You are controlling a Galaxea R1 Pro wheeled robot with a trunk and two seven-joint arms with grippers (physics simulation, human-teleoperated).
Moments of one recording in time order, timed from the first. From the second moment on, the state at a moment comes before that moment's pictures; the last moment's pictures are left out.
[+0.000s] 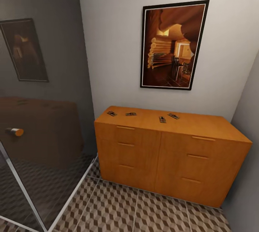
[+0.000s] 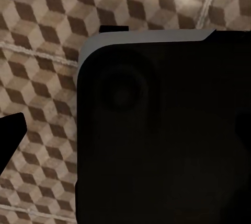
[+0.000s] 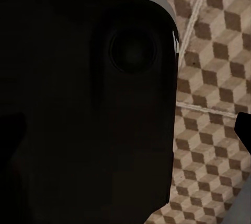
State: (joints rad) left arm 0.00 0.00 0.01 -0.04 0.02 -0.12 0.00; right arm 0.00 0.00 0.01 0.00 0.00 -0.07 -0.01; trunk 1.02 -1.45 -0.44
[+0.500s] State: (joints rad) left arm 0.00 0.00 0.01 -0.04 0.02 -0.12 0.00; right arm 0.00 0.00 0.00 0.00 -0.01 -0.07 -0.01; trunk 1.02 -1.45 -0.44
